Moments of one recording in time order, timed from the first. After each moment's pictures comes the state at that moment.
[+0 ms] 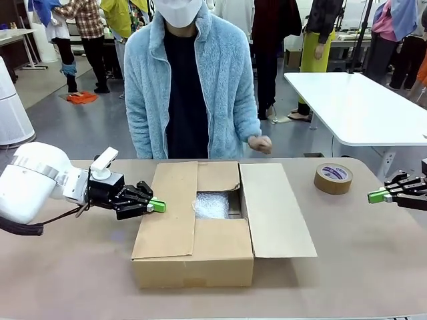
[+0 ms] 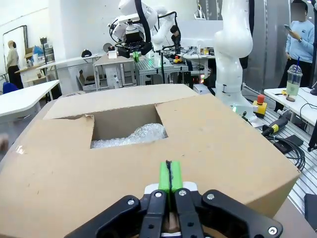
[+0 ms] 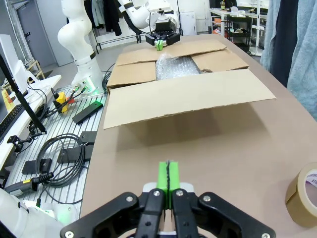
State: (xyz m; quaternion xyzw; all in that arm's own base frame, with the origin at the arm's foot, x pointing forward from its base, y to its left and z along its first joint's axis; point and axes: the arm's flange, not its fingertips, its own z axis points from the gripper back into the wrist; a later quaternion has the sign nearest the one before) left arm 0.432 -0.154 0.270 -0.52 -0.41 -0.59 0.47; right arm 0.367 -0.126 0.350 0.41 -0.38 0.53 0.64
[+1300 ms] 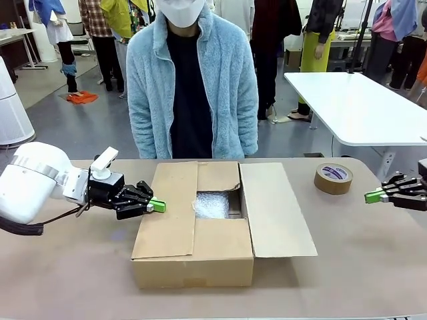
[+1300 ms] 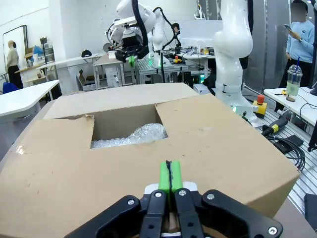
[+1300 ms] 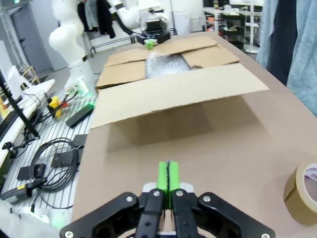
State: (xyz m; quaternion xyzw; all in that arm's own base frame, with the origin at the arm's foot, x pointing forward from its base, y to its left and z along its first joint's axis) left arm 0.432 -0.154 0.270 -0.52 -0.41 -0.59 0.47; right arm 0.382 -0.118 0.329 0.41 -0.38 0.51 0.65
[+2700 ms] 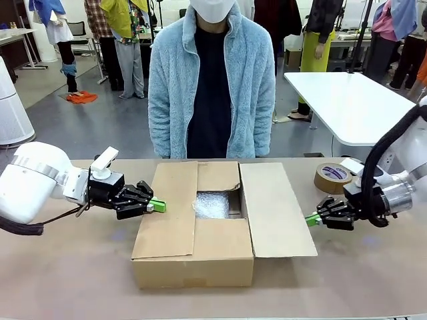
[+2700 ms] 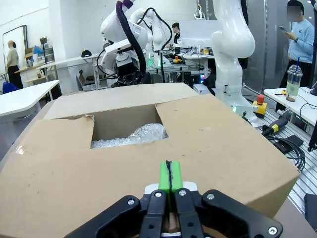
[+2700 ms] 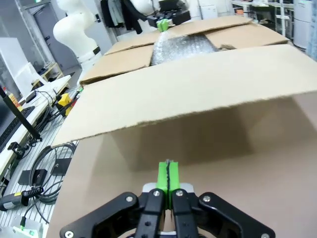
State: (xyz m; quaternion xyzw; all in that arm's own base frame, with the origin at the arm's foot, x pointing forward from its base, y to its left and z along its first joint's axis) left arm 0.432 -0.154 0.270 -0.52 -0.41 -0.59 0.47; right arm 0.408 0.002 0.251 0.47 -0.32 0.54 0.62
